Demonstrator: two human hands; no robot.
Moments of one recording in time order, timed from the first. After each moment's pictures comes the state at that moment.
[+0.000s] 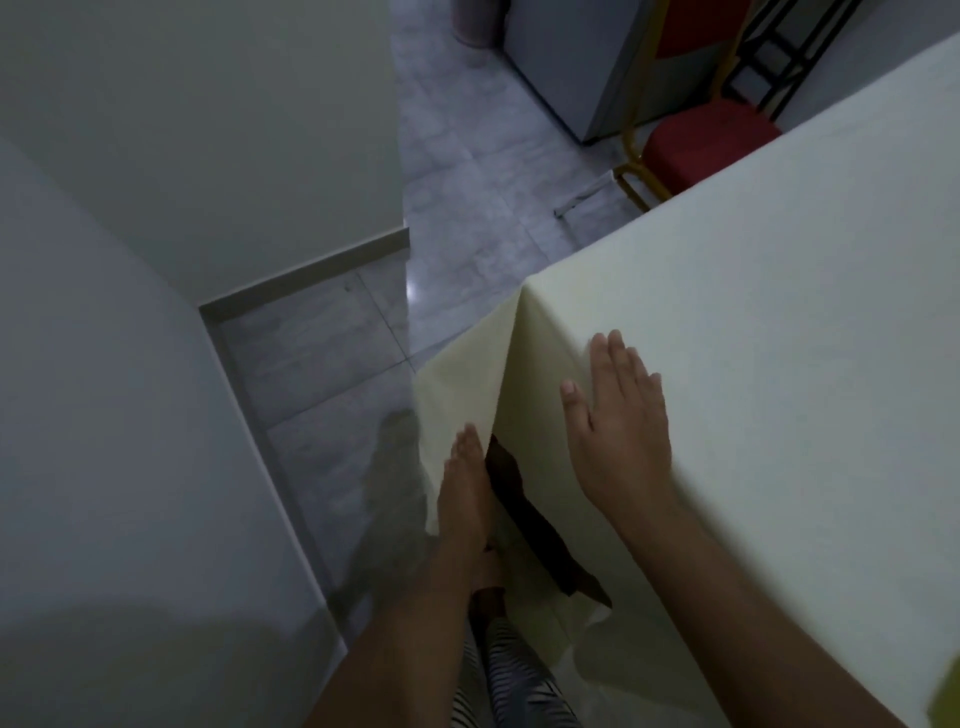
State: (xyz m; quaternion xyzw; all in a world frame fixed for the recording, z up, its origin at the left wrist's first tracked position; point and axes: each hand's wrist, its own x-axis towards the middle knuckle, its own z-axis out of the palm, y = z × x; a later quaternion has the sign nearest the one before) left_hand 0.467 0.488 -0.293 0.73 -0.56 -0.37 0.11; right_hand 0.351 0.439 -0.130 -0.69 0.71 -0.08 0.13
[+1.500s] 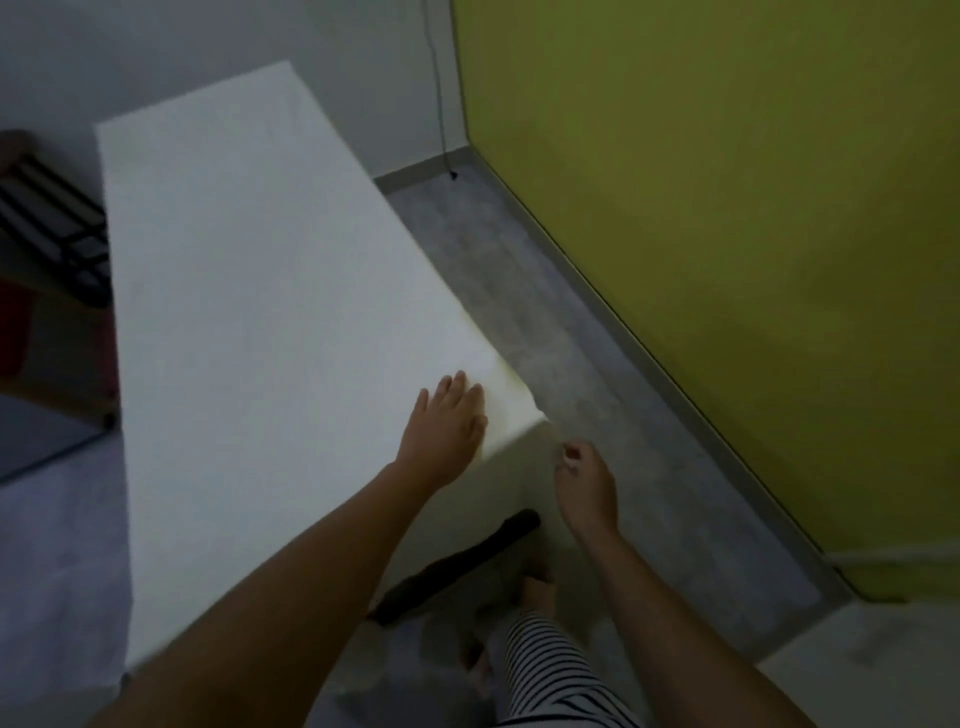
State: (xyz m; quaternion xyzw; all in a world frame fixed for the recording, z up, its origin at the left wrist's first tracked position) left_hand 0.223 0.484 -0.105 -0.01 -0.99 -0.09 -0.12; right_hand 0.237 0.672 -0.176 0.14 0.86 -0.48 0.14
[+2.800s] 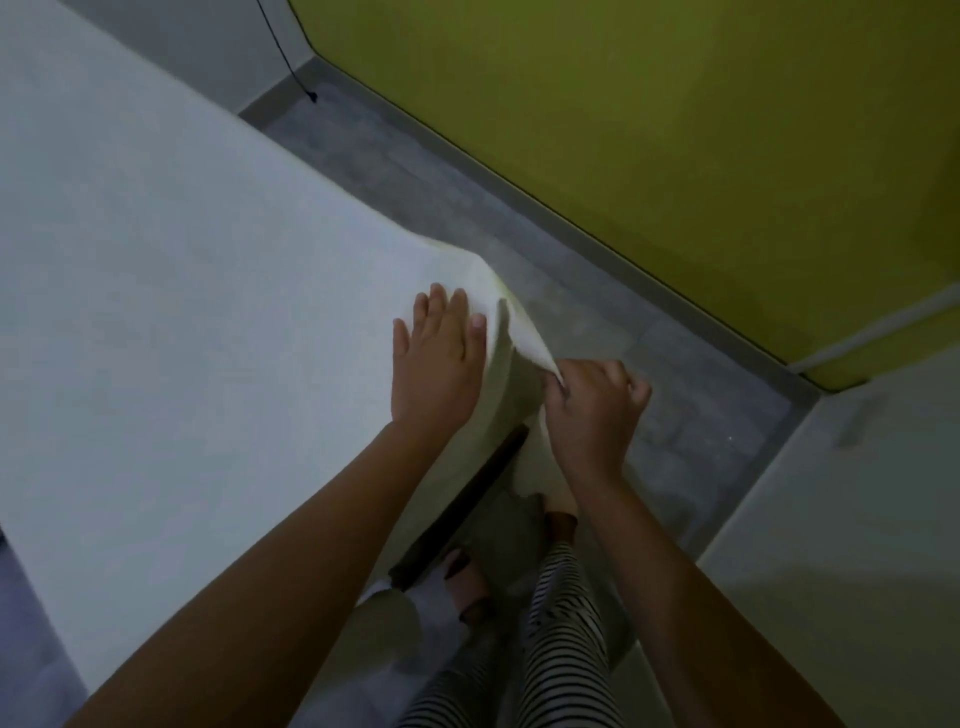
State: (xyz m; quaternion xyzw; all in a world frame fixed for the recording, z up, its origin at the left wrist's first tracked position) left_hand 0.230 0.513 -0.132 -0.04 -0.98 -0.19 -0.07; right_hand 0.286 0.652 -0.201 0.16 0.95 -0.22 -0.17
